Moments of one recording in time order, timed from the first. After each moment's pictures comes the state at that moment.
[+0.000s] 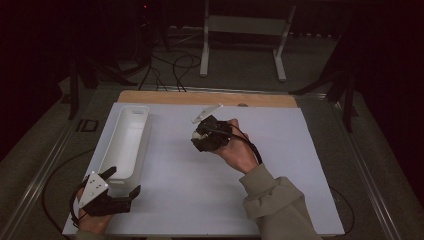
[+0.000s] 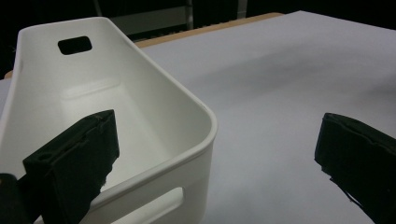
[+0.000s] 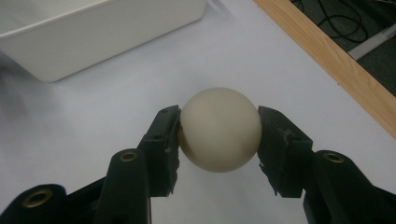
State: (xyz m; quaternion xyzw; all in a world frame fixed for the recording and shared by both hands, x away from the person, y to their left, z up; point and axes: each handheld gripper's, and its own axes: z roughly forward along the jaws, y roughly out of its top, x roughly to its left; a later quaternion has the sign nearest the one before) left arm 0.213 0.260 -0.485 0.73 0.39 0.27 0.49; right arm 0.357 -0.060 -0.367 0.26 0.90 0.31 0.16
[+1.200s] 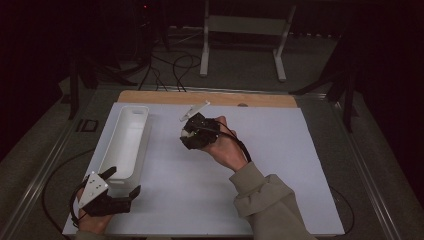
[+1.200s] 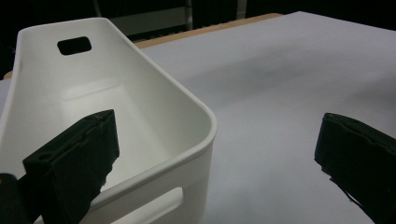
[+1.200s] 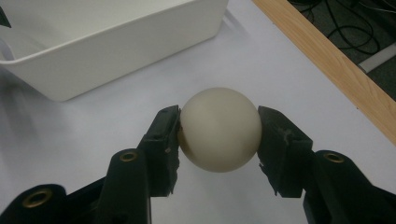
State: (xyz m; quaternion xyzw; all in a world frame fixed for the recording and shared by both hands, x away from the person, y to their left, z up) left arm 0.213 0.260 -0.486 0.73 0.39 0.27 0.49; right arm 0.366 -0.032 -0.369 0.25 0.90 0.32 0.15
